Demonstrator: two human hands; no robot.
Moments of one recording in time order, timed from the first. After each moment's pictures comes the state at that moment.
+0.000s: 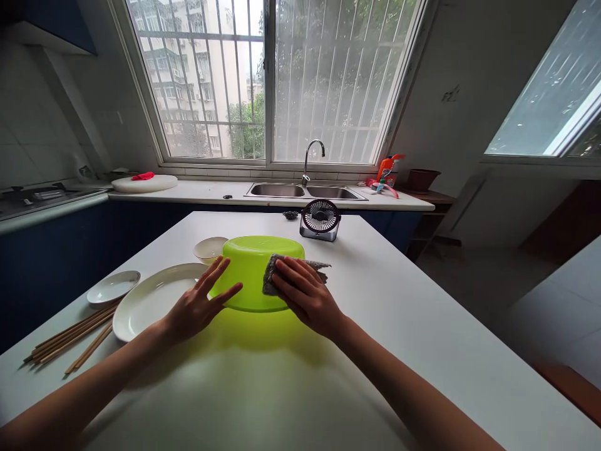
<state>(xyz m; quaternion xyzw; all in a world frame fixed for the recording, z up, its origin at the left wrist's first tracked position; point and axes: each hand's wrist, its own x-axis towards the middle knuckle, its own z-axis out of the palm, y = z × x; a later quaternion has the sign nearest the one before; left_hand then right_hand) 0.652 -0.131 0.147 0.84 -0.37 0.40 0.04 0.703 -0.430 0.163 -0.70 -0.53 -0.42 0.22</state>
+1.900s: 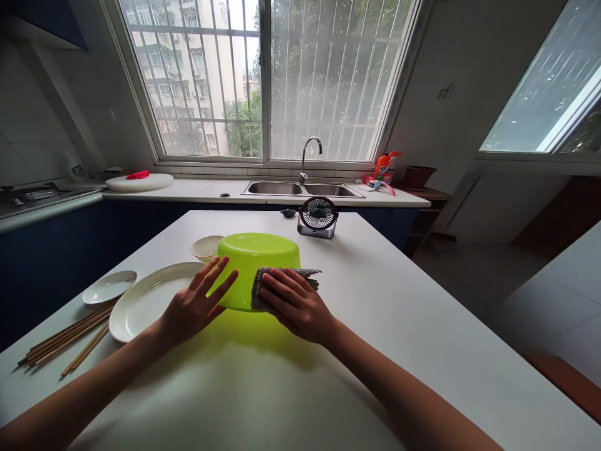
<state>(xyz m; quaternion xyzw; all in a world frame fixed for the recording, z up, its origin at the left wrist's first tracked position) 0.641 -0.142 0.156 0.87 -0.30 0.40 -0.06 0.690 -0.425 0.155 -0.69 -0.56 -0.42 0.17</state>
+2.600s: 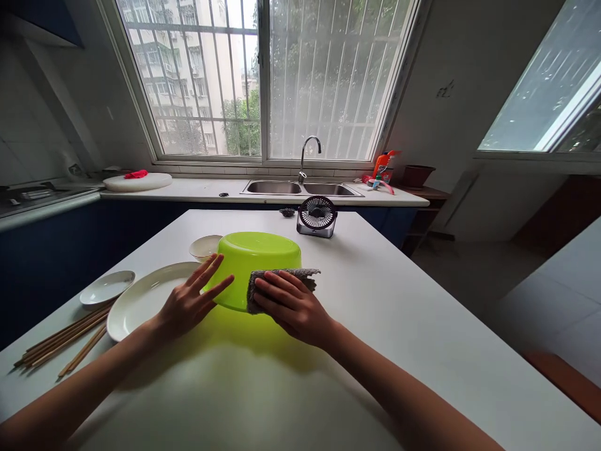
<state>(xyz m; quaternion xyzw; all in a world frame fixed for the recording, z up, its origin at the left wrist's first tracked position) 0.652 -0.126 0.152 0.84 -0.35 0.41 0.02 0.686 -0.421 0.158 -0.68 -0.58 -0.41 0.19</state>
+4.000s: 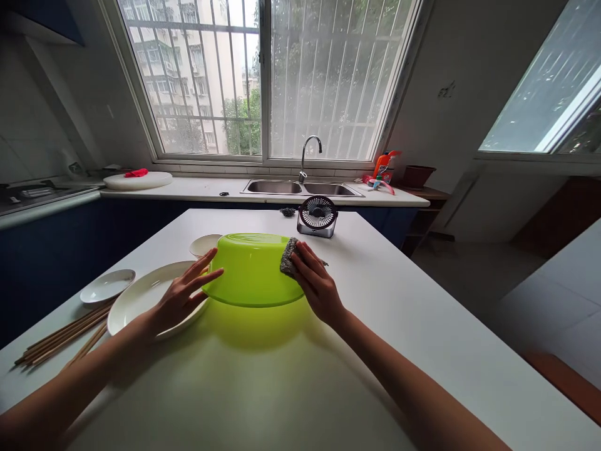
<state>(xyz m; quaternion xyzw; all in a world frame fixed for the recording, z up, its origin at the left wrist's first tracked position) 0.666 -0.098 0.146 0.84 -0.37 0.36 0.15 0.720 -0.438 0.147 -0.72 -0.44 -0.40 0.37</state>
